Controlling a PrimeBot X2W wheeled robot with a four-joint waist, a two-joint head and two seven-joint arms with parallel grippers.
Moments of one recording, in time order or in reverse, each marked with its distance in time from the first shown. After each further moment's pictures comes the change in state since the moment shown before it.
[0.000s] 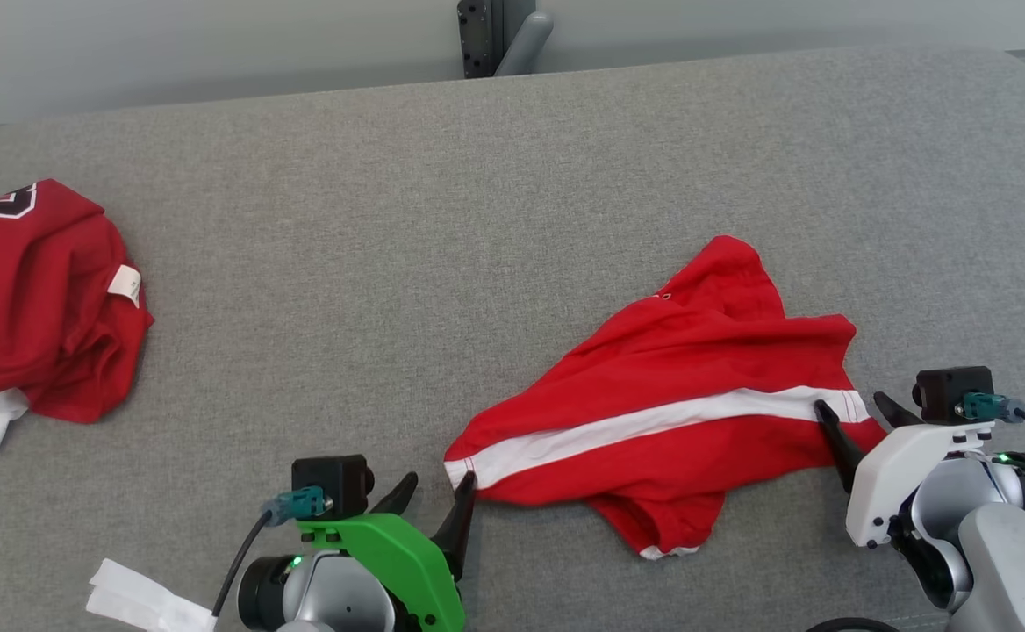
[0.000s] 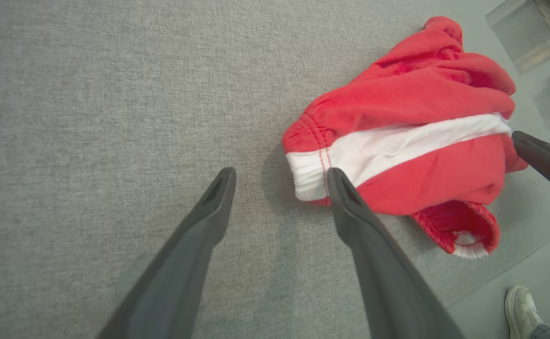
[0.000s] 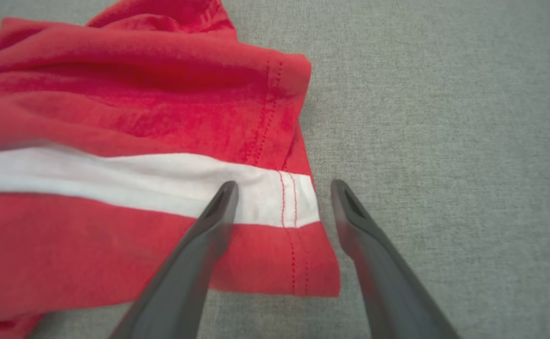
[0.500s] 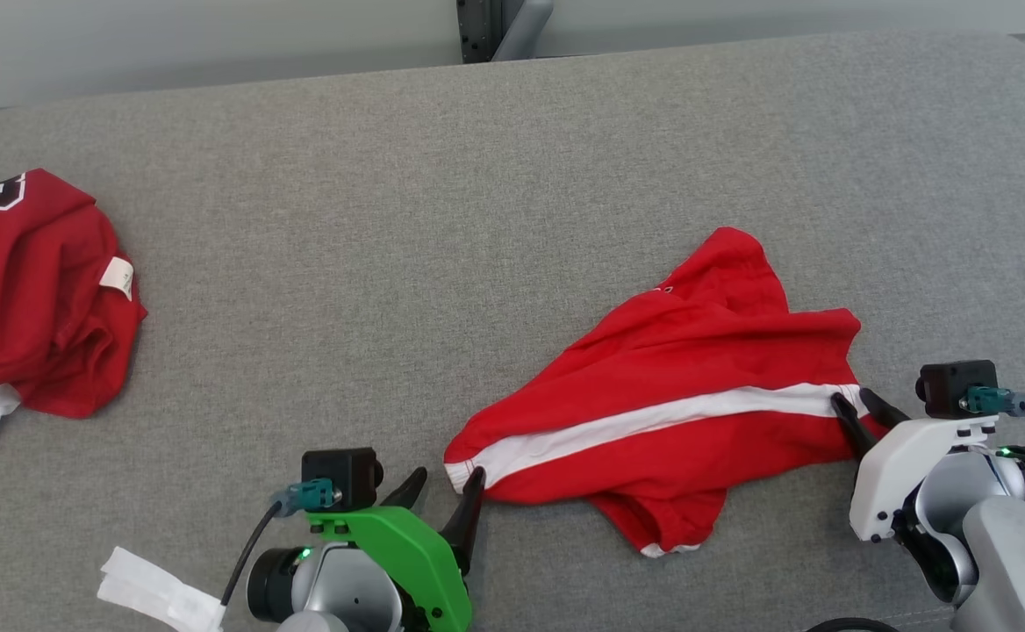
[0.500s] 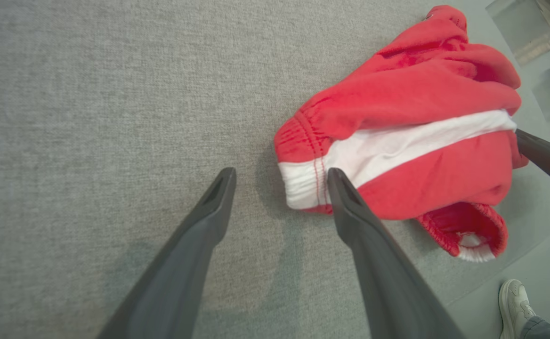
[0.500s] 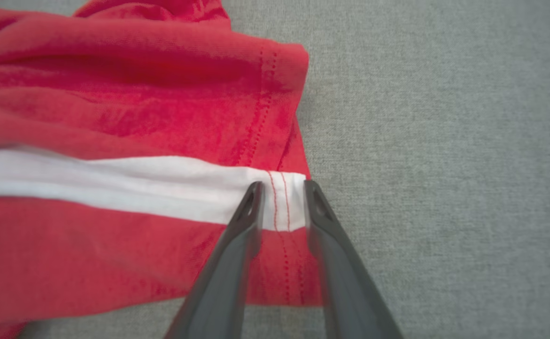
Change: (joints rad) left arm -0.032 0.000 -0.023 0.038 -0.019 -0.005 -0.005; right arm -0.020 -0.029 0.037 0.021 0.040 0.000 -0.014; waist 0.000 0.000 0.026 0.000
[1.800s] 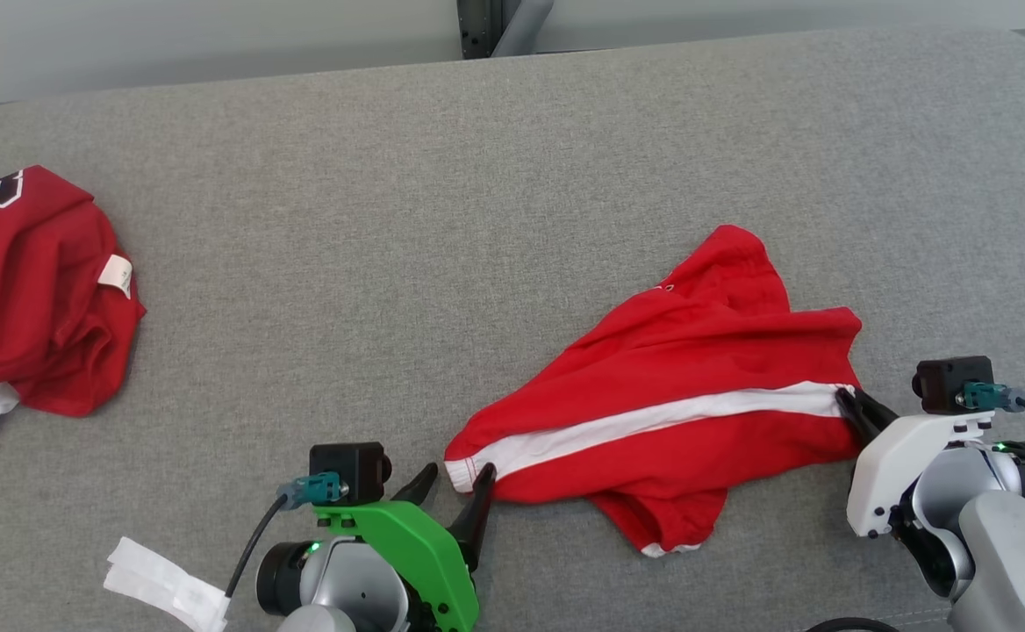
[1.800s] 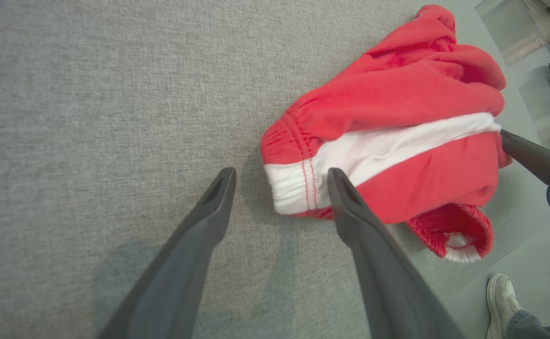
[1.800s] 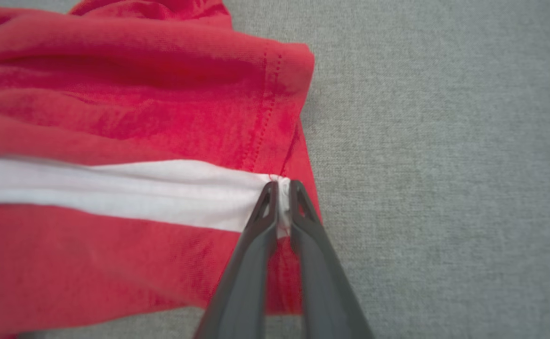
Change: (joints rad) left arm -0.019 0.004 -0.025 0.003 -0.035 0.000 0.003; right arm -0.024 -0.007 0.023 0.036 0.018 0.000 -0.016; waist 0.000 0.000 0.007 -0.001
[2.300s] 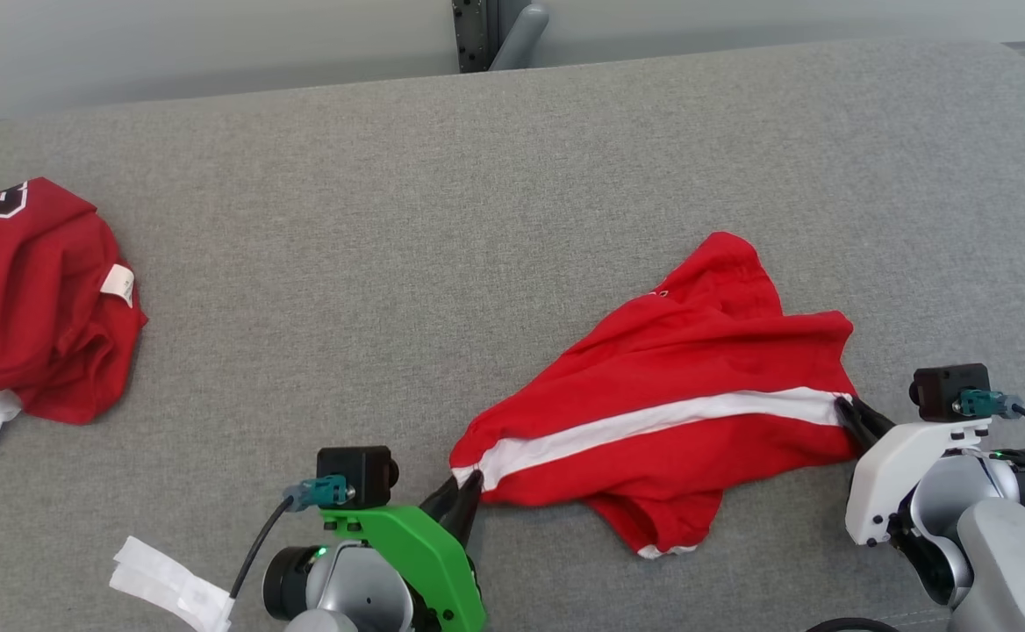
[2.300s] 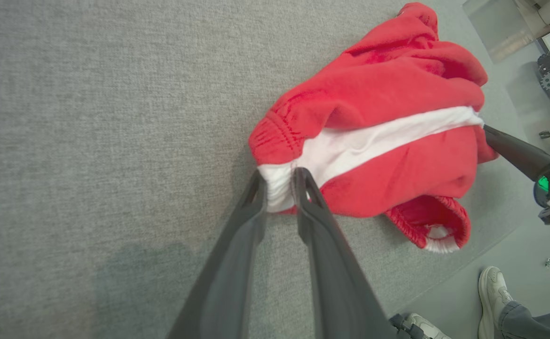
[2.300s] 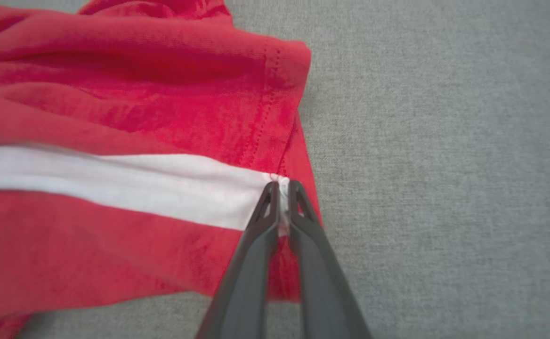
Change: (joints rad) left arm 0.005 0.003 -0.015 -0.013 -0.012 0.002 0.017; right arm 0.010 0.001 0.004 -0.002 0.002 0.000 0.003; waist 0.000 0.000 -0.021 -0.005
